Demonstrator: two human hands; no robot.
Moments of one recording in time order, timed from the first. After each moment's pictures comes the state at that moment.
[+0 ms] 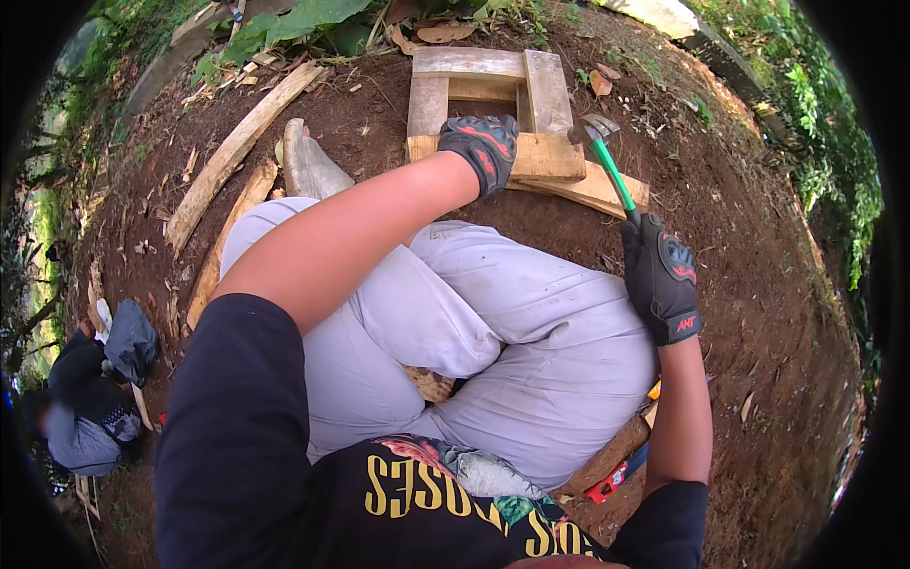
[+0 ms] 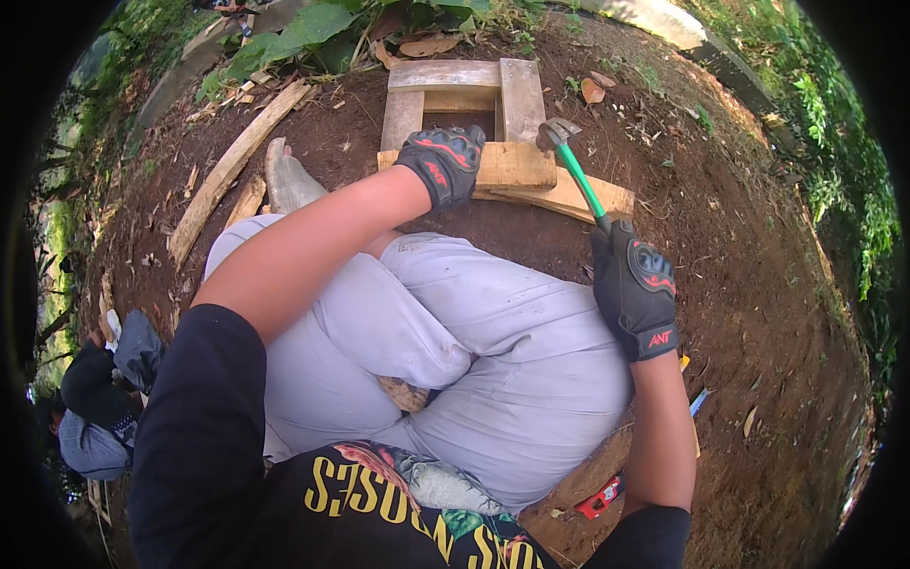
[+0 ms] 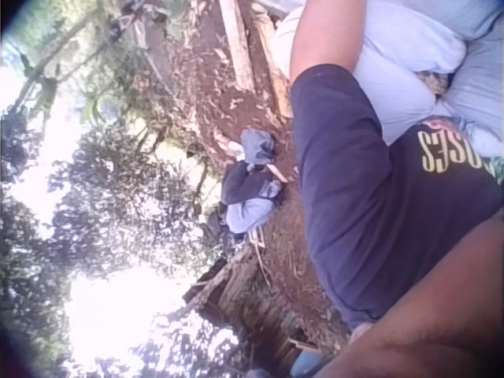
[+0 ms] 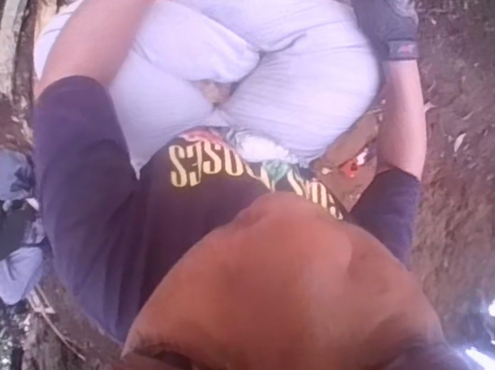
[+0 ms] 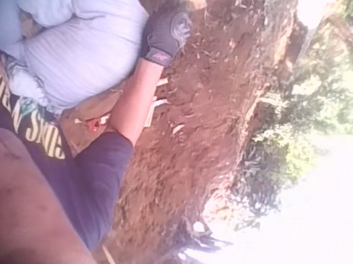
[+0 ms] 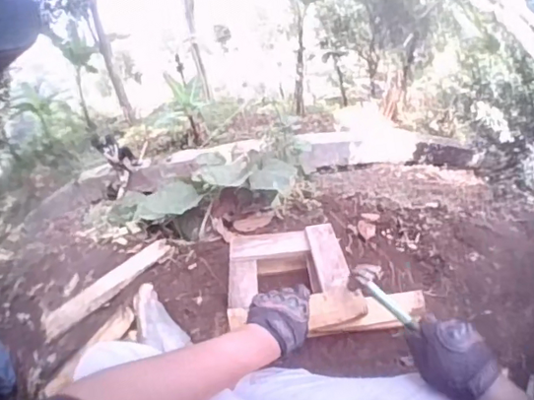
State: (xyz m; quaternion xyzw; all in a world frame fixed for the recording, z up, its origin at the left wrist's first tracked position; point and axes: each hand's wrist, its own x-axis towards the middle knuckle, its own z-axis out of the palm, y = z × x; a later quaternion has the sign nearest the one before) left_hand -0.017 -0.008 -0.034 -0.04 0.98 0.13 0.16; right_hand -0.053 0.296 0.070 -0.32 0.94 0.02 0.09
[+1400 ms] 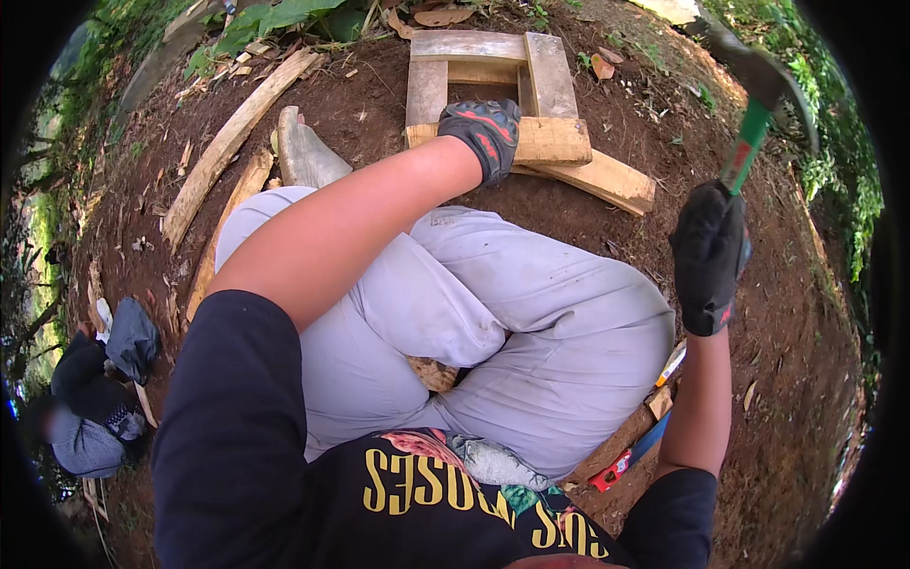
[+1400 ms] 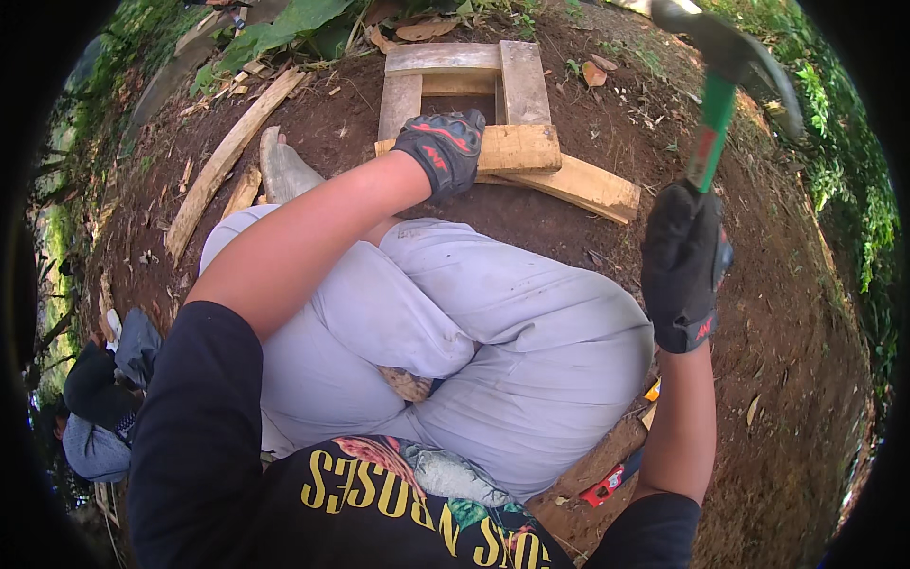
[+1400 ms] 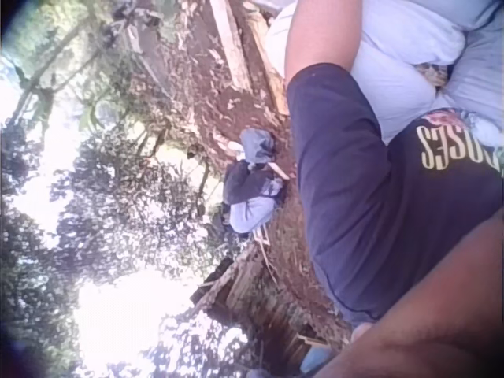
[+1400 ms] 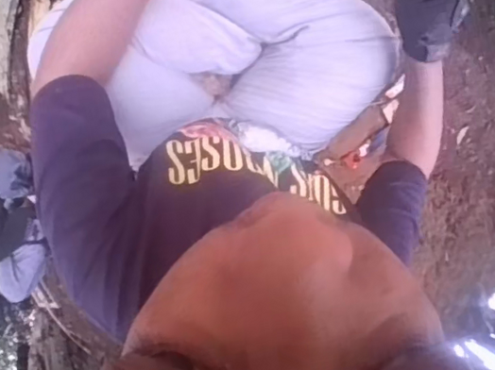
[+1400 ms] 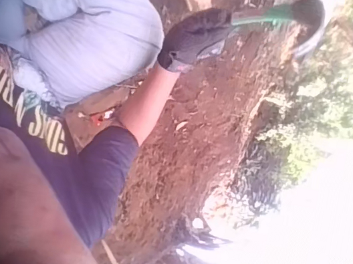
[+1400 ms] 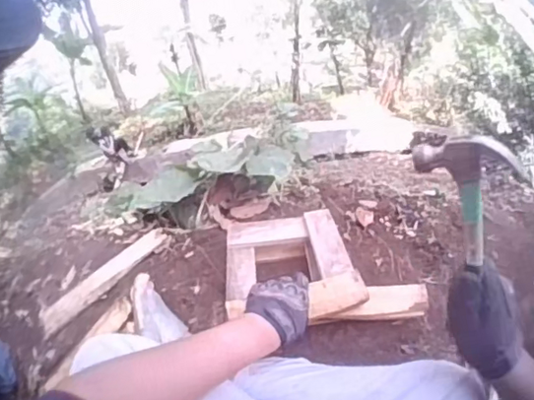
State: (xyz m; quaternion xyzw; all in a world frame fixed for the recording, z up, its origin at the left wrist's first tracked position) left_hand -0.012 -0.009 -0.027 -0.05 0.97 0.15 0.19; right_hand -0.064 0.269 0.120 -0.25 0.96 -0.14 0.08
